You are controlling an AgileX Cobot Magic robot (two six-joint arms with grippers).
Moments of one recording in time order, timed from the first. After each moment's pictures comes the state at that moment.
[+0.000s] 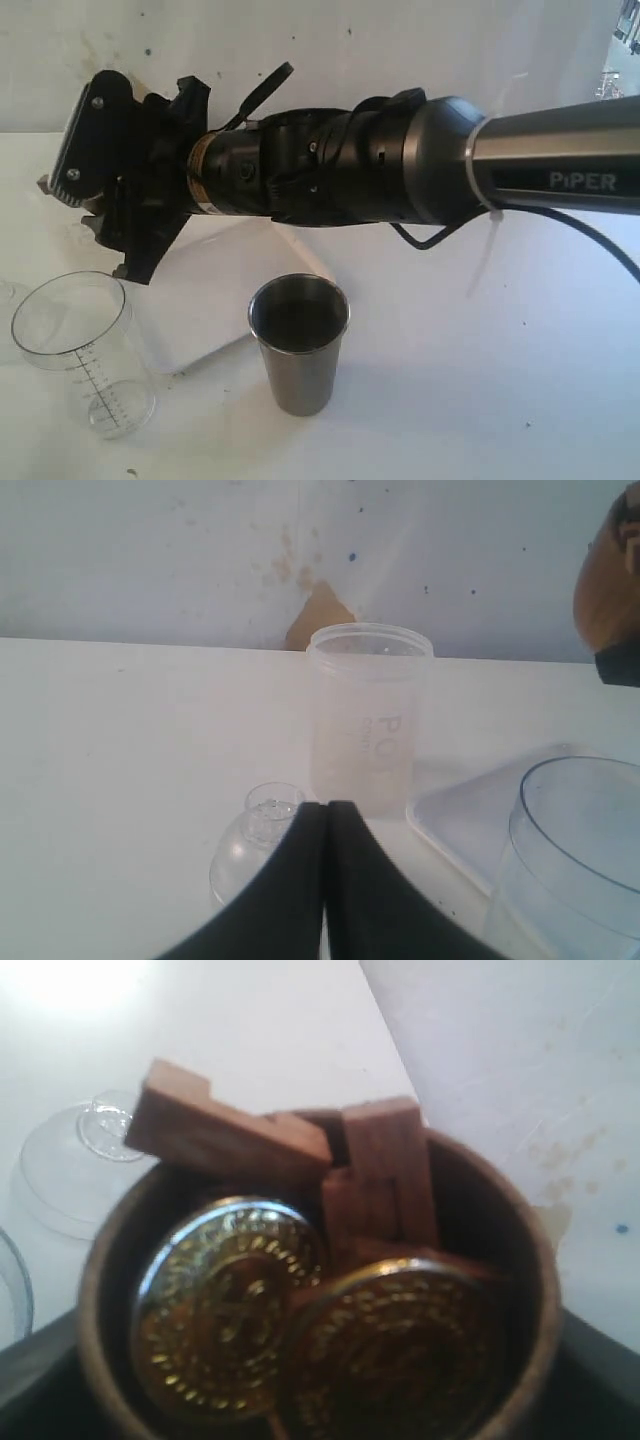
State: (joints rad) left arm -0.03 0.00 0.00 -0.04 0.23 -0.02; right arm 0.75 1.89 -1.38 -1.10 -0.17 0.39
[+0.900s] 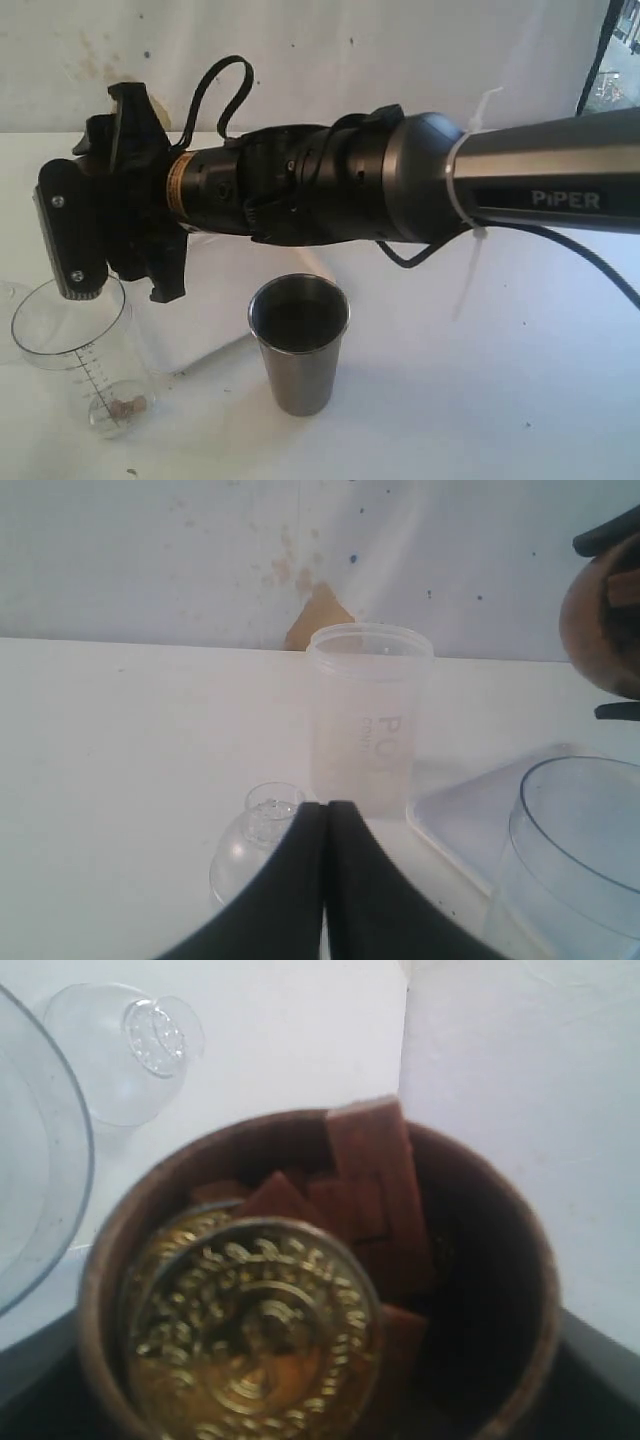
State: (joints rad) left arm -0.03 0.00 0.00 -0.04 0.23 -0.02; right arm 0.80 1.90 -1.38 -1.10 -0.13 -0.14
